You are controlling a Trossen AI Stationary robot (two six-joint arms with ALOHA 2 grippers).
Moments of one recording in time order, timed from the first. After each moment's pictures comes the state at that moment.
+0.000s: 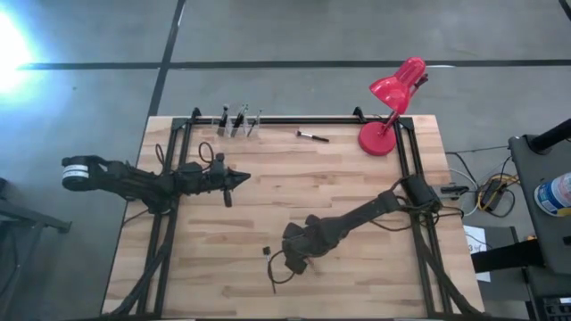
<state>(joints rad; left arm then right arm) 0.21 1.10 0.06 0.97 -0.04 -0.18 0.37 2.14 1.48 -0.58 0.14 0.86</state>
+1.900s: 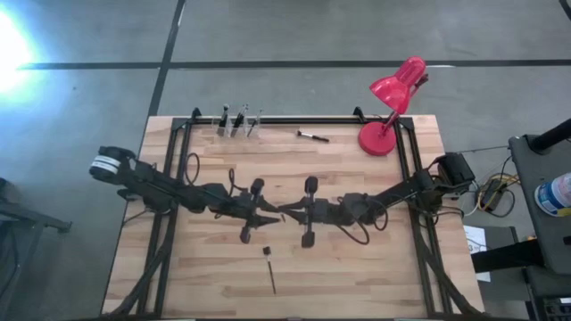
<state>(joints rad) -0.20 1.44 0.50 1.03 0.01 -0.10 0.28 1.74 0.86 1.08 0.34 -0.13</state>
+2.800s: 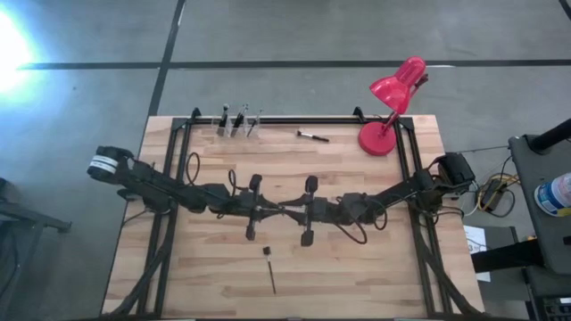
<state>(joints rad) -0.19 1.41 0.53 0.94 -0.12 0.00 0.29 1.74 0.86 1.05 0.35 -0.11</state>
